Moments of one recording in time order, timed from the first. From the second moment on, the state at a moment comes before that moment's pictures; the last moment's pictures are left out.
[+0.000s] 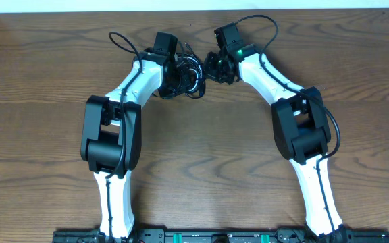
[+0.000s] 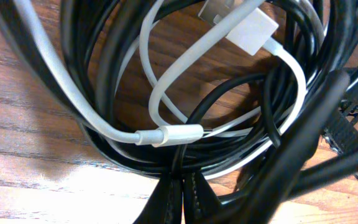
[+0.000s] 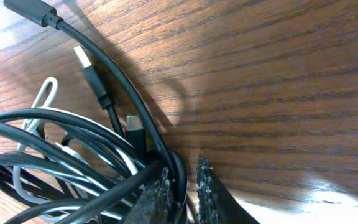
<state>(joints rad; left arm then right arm) -0.24 2.19 1.59 -0.67 0.28 -0.59 0.43 2.47 1.98 -0.58 -0.31 0.80</state>
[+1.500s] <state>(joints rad) -0.24 2.19 1.59 -0.68 0.29 -0.56 0.47 2.46 1.97 -0.54 -0.24 0.77</state>
